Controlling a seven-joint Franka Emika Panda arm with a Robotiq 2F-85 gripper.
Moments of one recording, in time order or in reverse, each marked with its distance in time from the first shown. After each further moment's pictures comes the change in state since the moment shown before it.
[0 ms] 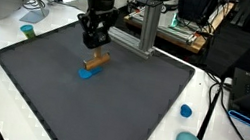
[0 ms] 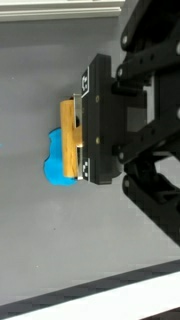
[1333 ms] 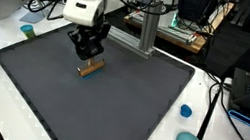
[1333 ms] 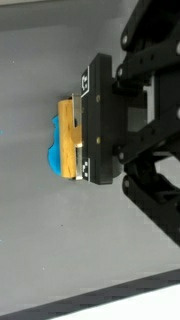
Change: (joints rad) arm 0.015 0.210 -0.007 0.244 -0.034 -0.131 0.029
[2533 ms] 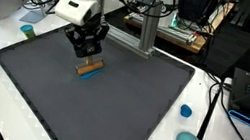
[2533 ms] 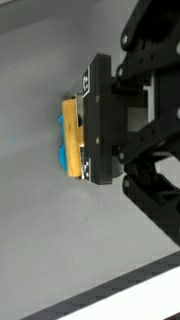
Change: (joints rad) arm 0.001 0.005 -0.017 0.001 -0.020 -0.001 0.186
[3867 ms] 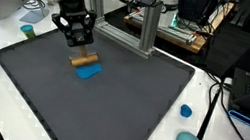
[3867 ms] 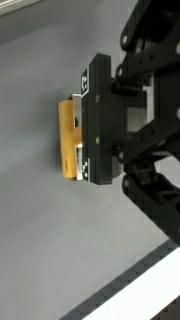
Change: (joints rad) arm -0.138 -0.059 0.017 -0.013 0.151 0.001 -0.085
